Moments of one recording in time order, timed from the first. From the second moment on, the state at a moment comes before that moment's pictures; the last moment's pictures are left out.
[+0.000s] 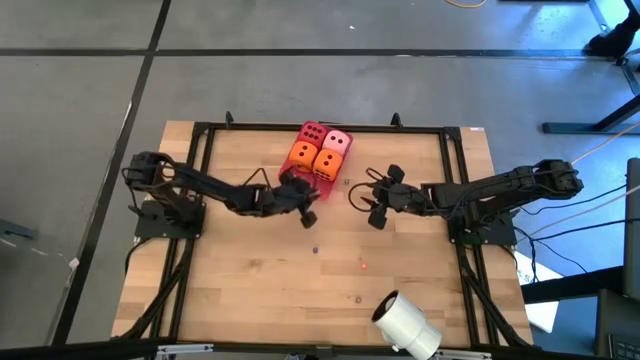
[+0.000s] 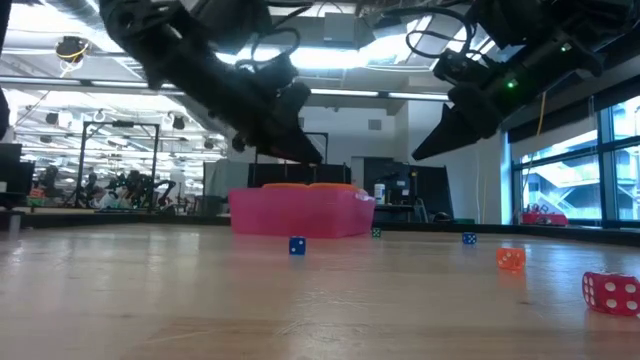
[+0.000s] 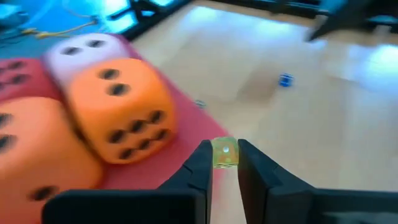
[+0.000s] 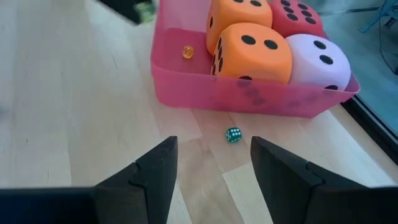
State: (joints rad) left arm 0.01 1.59 0.75 0.39 -0.48 -0.25; right arm 0.06 1.25 0.54 0.05 0.46 0.12
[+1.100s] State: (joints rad) left arm 0.39 1.58 0.80 0.04 -0.11 -0.12; right arm -0.08 1.55 0.54 0.36 0.35 0.09
